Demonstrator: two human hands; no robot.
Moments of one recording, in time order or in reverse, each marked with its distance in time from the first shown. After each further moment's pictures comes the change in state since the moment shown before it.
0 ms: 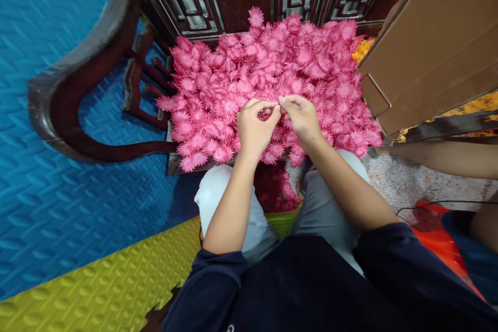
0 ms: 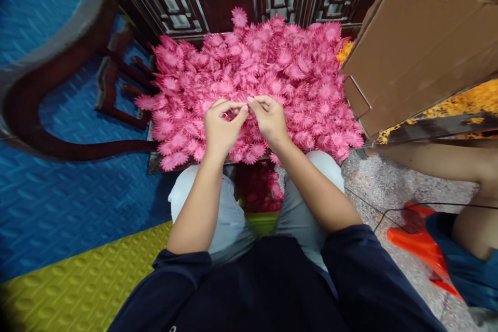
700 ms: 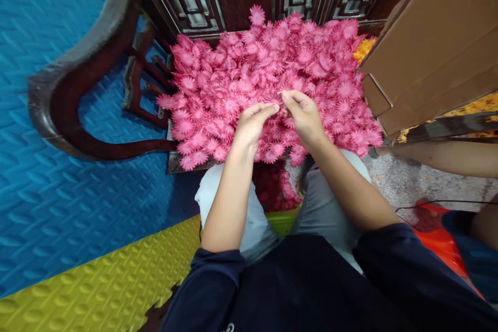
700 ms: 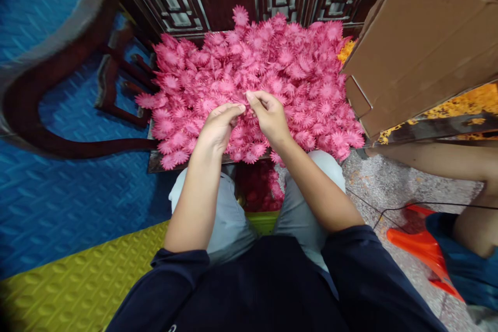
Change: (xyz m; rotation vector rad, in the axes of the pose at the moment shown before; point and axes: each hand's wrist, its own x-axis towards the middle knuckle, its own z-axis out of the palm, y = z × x) left_hand 0.010 -0.003 0.001 -0.594 -0.134 -0.527; right_hand -0.006 -0.009 -0.001 -0.004 -0.073 -0.042
